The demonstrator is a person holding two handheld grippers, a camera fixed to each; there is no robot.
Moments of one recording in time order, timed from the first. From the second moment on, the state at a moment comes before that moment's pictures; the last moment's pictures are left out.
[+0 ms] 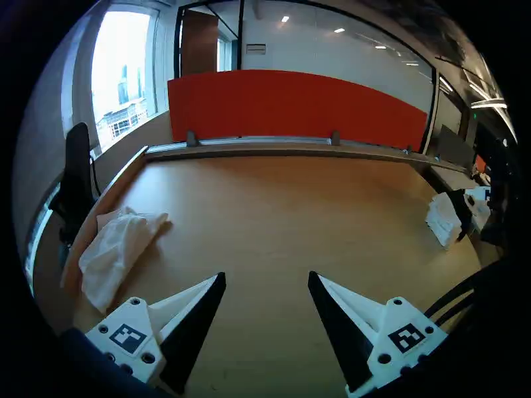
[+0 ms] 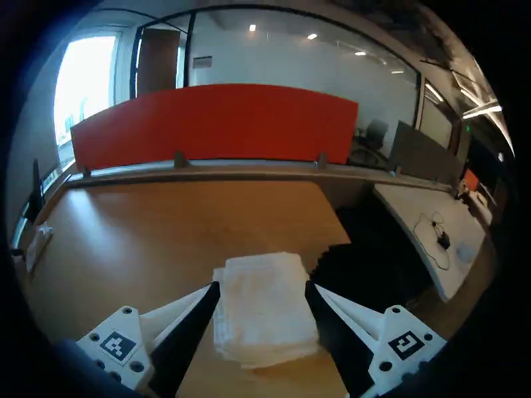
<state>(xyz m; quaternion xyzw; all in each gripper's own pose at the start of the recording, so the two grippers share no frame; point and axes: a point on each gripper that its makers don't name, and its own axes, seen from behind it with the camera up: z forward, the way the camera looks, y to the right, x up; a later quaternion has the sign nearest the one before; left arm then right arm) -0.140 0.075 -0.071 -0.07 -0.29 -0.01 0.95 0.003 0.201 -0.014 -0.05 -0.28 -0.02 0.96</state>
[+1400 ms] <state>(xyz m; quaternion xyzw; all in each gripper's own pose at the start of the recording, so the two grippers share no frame) -0.053 0.051 -0.011 -0.05 -0.13 -0.03 0.99 0.110 0.078 -0.006 -0.01 -0.08 -0.03 1.00</state>
